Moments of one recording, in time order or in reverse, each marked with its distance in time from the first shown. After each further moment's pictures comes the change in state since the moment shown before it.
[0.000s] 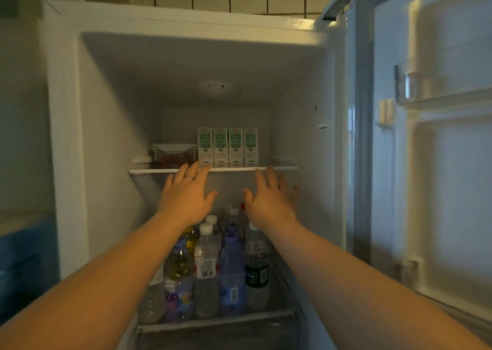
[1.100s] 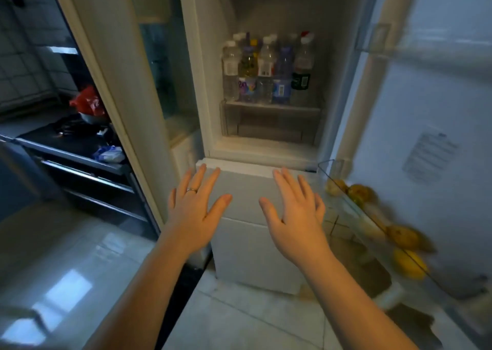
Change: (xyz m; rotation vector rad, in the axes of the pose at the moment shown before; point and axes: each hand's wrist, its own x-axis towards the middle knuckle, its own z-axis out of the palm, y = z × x) left_hand -0.572 0.128 -0.093 -0.248 -0.304 -0.456; right_hand -0.528 0.067 -0.067 0.419 -0.453 -0.168
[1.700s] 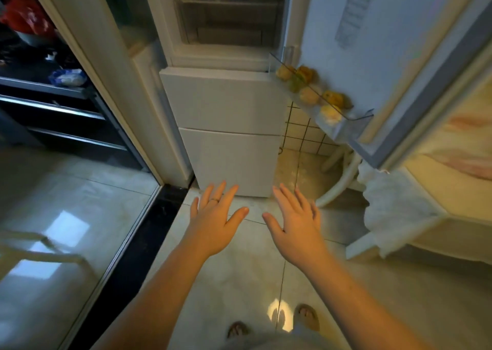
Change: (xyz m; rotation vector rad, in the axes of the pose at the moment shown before) left_hand -0.273 0.051 0.100 0.006 -0.496 -0.017; right_hand -0.298 0.082 0.018 -0.119 -0.251 0.237
